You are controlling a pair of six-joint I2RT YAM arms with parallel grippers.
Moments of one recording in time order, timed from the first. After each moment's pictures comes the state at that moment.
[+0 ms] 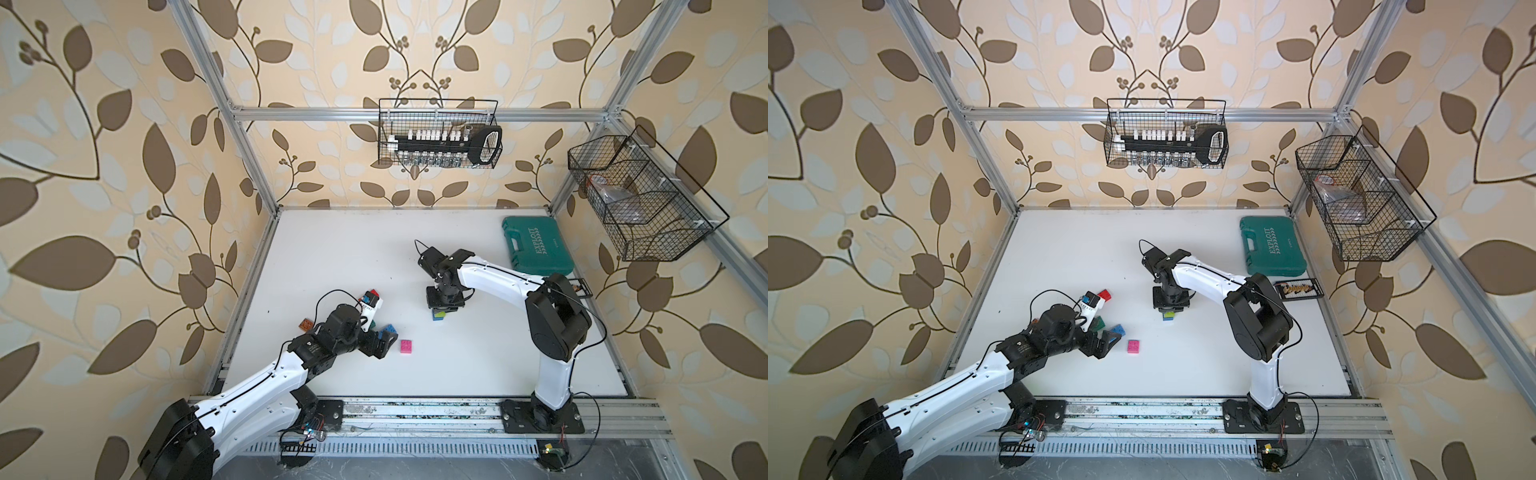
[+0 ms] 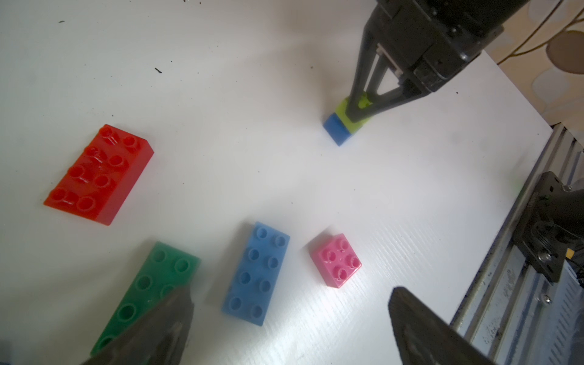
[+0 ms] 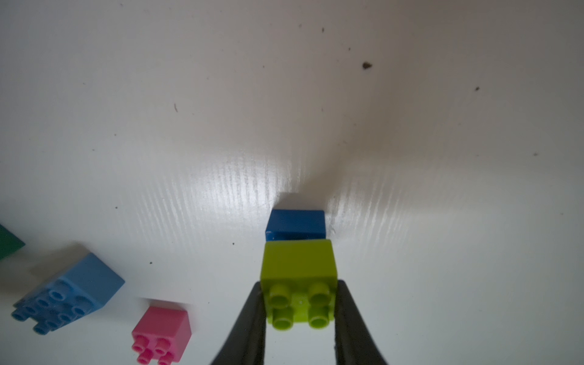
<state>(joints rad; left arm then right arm) -0.72 0.86 0.37 -0.19 0.17 -0.27 0.66 1.92 1.42 -1.00 0.00 0.65</state>
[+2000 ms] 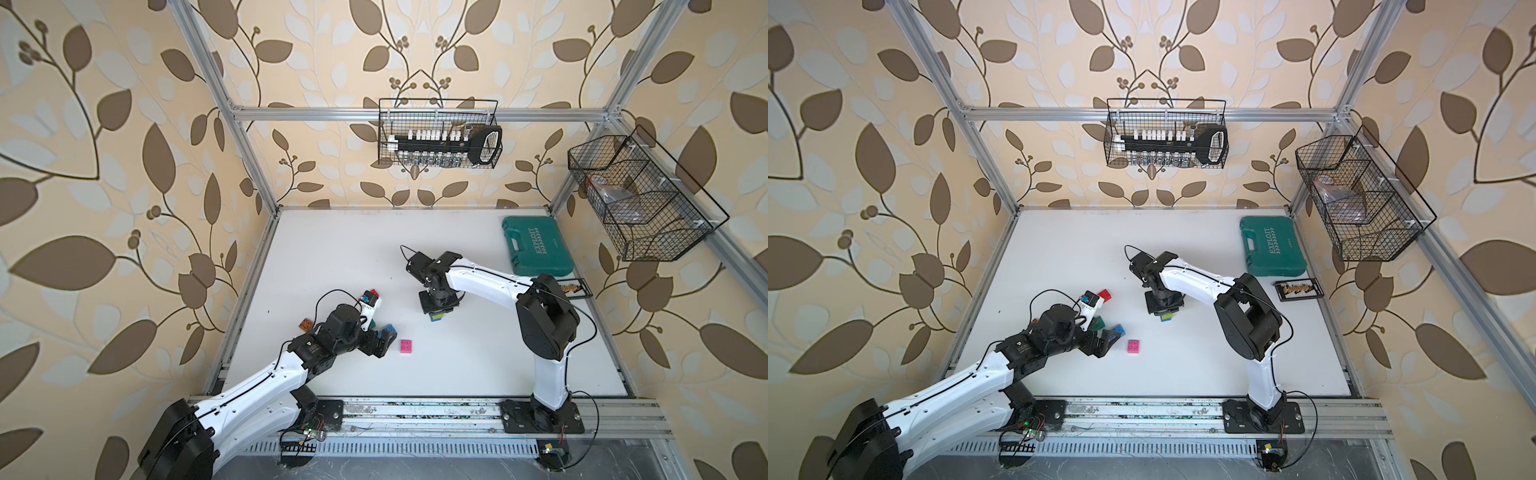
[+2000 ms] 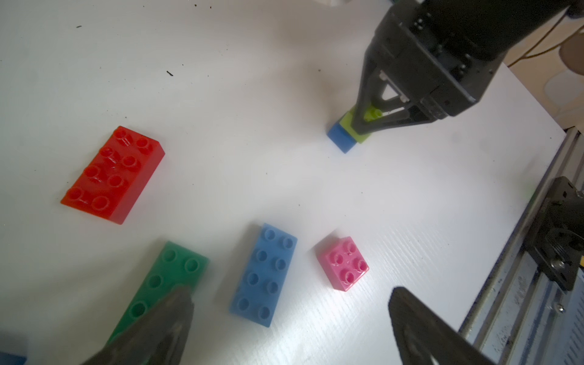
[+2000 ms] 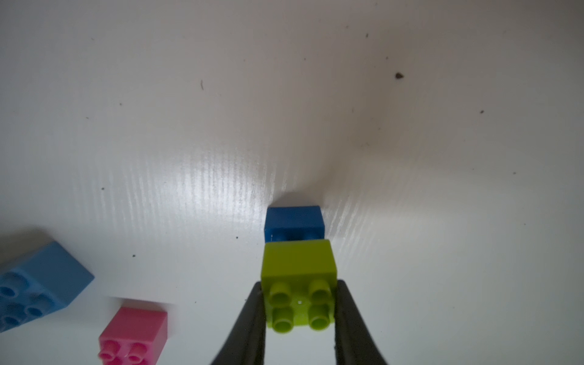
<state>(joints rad) -0.72 0.86 0.37 -0.19 0.14 -0.27 0.74 1.97 1.49 -1.07 0.11 0.58</state>
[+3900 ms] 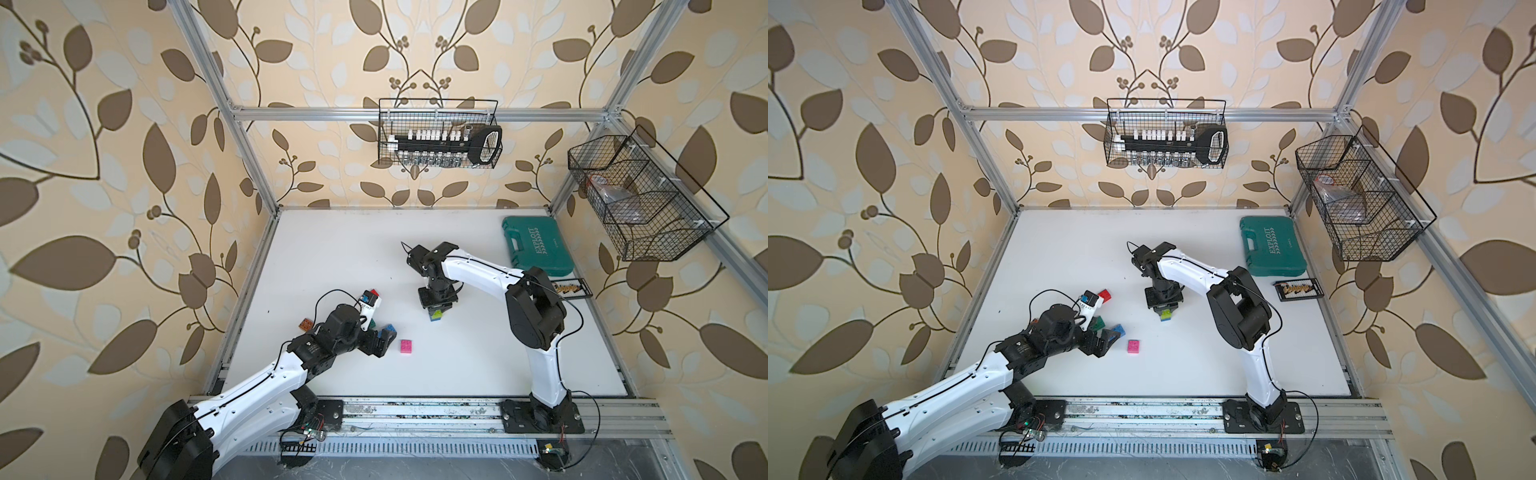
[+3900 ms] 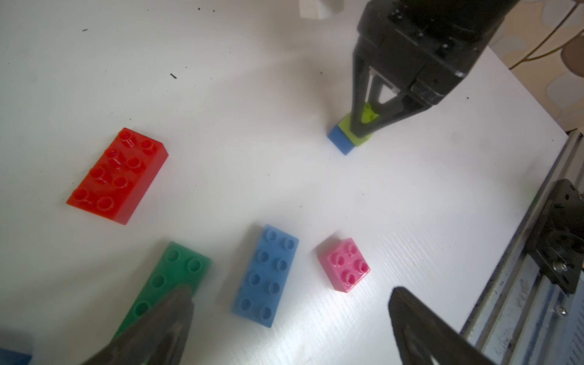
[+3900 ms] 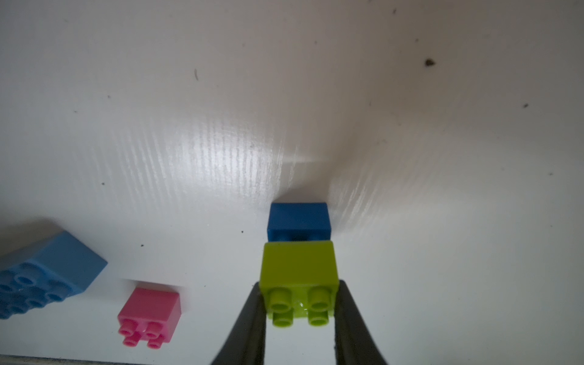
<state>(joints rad) -0.72 0.85 0.37 -0.19 0.13 -0.27 0.69 2.09 1.64 -1.22 0.00 0.53</state>
